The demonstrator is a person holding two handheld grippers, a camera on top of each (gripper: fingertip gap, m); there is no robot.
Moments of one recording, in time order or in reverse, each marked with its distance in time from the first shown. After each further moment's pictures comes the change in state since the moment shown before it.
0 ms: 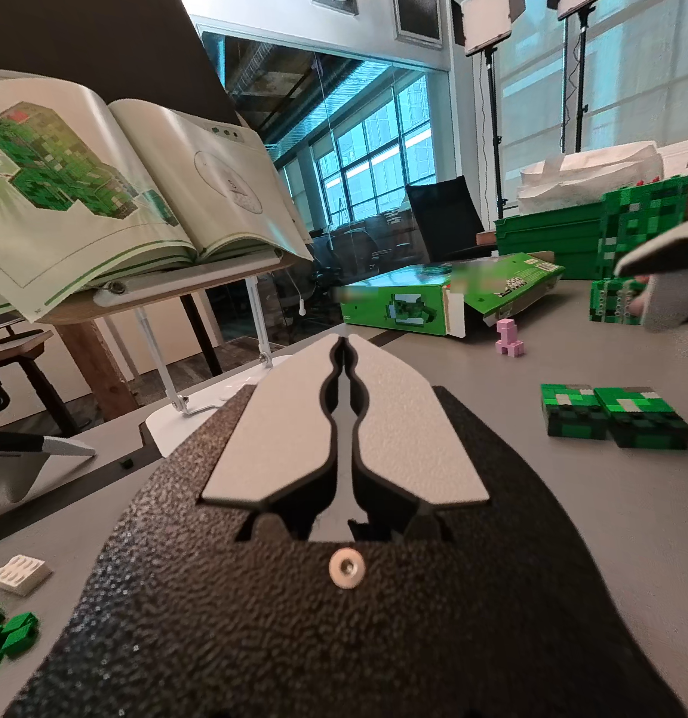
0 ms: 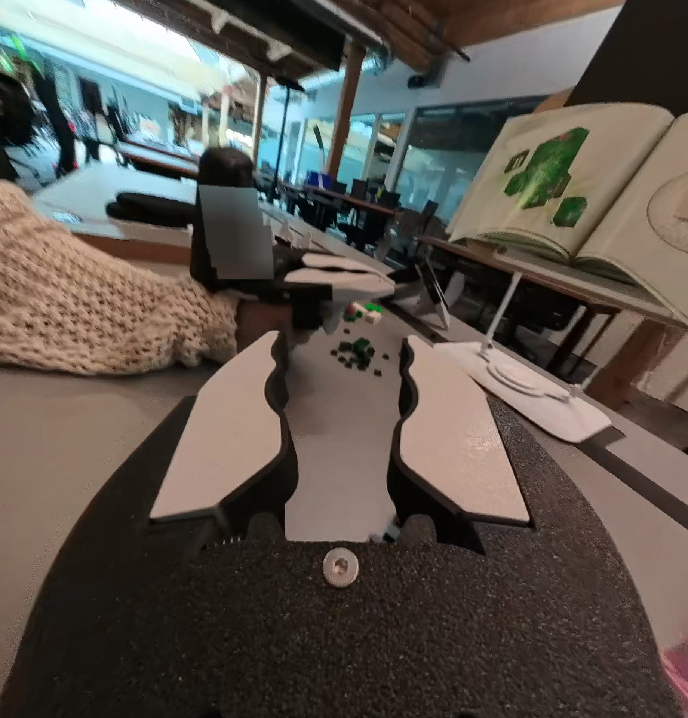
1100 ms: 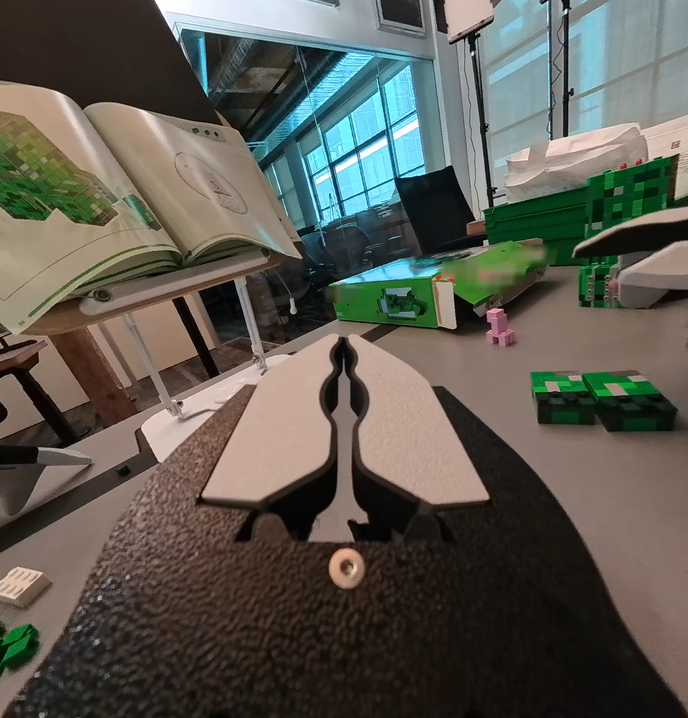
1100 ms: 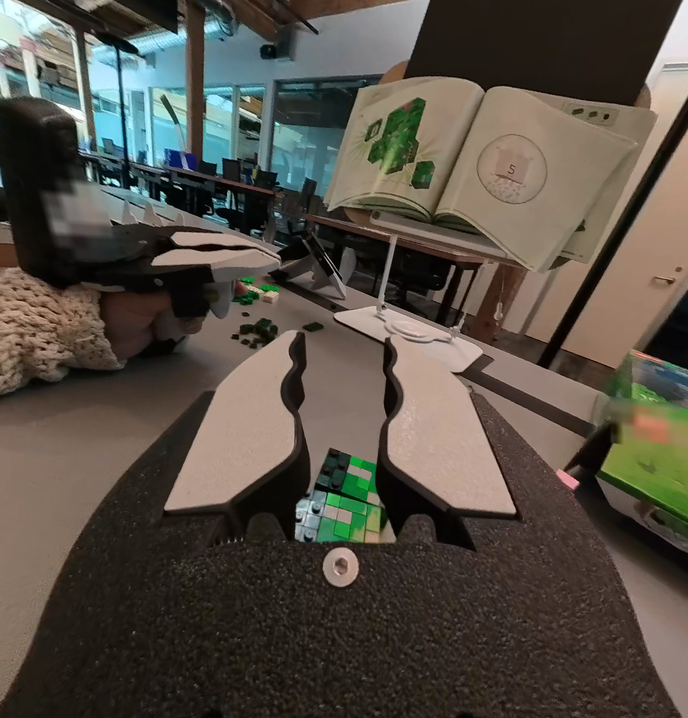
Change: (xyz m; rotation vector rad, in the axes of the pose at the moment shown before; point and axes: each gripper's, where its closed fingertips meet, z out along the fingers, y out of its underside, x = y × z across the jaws) left arm 0.007 0.000 -0.001 -0.013 0.032 0.036; right arm 0.048 0.016 -0.025 -0.048 0.349 0.014
